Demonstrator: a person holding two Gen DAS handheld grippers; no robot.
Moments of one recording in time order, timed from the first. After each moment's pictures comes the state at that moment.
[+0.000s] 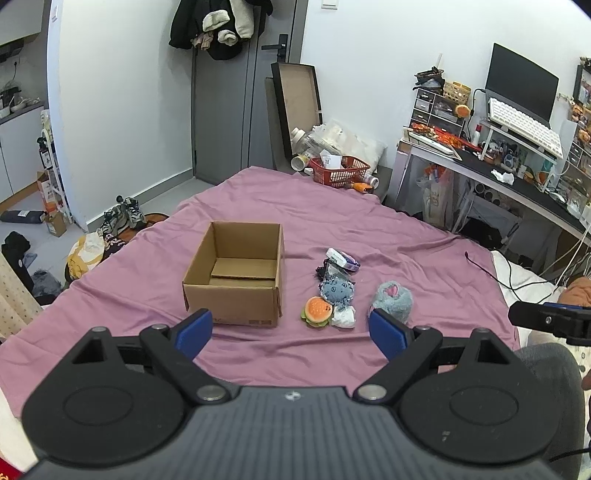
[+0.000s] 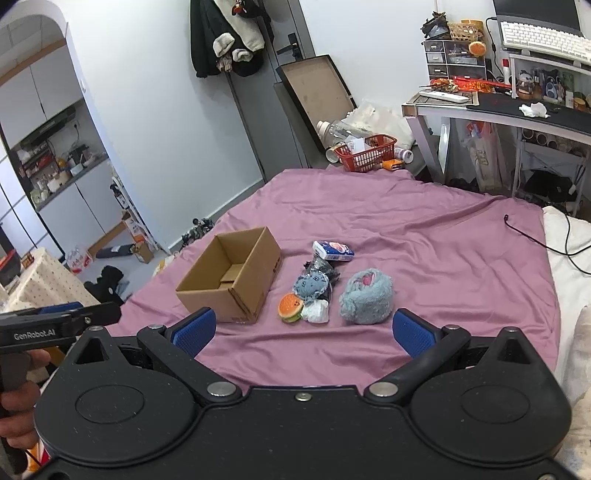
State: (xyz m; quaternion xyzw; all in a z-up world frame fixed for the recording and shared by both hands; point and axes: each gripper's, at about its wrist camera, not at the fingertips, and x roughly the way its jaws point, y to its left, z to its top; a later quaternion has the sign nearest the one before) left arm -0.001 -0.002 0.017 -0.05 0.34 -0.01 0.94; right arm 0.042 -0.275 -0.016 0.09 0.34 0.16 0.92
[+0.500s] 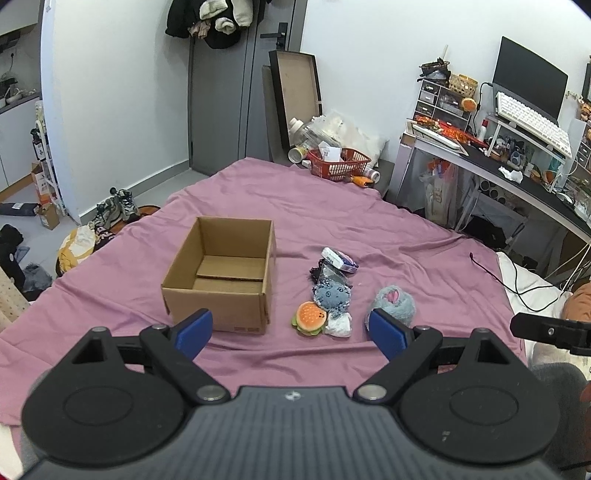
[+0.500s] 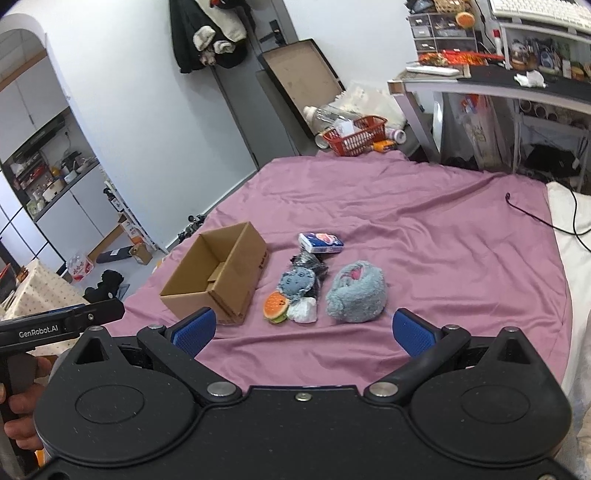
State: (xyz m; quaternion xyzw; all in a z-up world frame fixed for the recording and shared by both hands) left arm 0.044 -0.019 -0.005 -0.05 0.35 -0.01 0.94; right arm 0.083 -0.300 -0.044 0.12 0.37 0.15 0.91
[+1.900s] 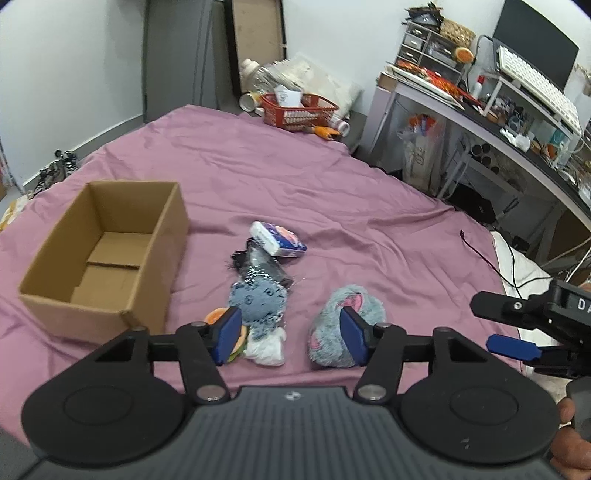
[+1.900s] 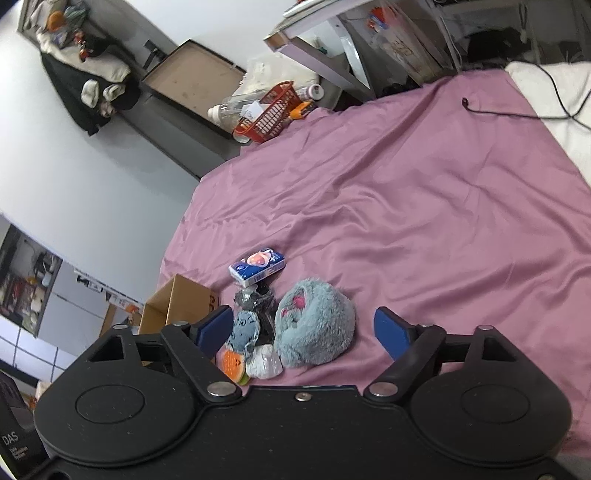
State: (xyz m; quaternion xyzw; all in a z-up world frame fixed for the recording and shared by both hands) left arm 0.187 -0.102 -0.094 -0.07 0.42 -0.06 0.90; right arm 0.200 -0.365 -0.139 0.32 0.41 0.07 0.85
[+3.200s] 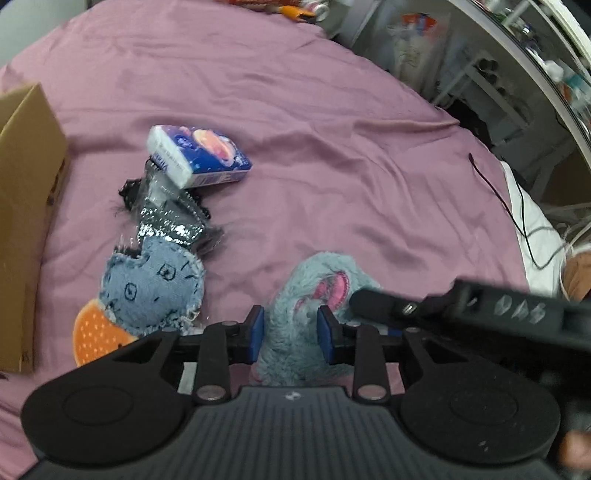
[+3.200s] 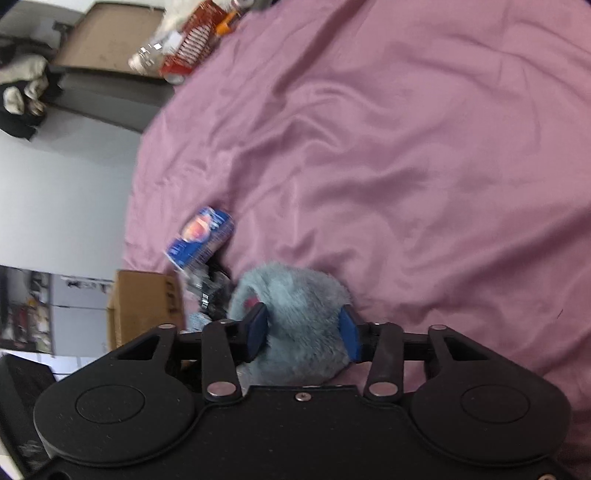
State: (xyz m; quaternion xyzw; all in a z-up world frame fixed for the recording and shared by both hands) left arm 0.297 -0.146 -0.199 -0.10 0.57 -0.12 0.81; right arm 0.283 -0.347 -0.239 0.38 0.54 0.05 0.75
